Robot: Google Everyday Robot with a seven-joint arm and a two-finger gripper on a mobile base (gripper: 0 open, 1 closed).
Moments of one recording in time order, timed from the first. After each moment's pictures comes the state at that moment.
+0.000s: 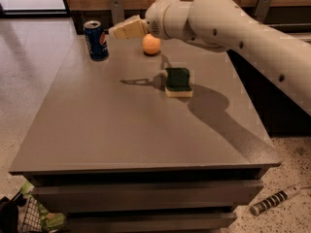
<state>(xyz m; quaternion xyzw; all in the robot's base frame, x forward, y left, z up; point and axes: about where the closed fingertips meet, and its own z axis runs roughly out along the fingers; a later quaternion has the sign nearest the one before) 0.733 0.048 0.983 -0.36 0.68 0.19 0.61</state>
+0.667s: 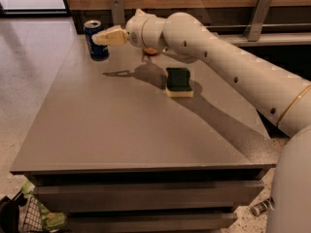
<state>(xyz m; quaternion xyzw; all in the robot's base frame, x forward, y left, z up) 0.780 0.107 0.939 -0.34 0.67 0.25 0.62</state>
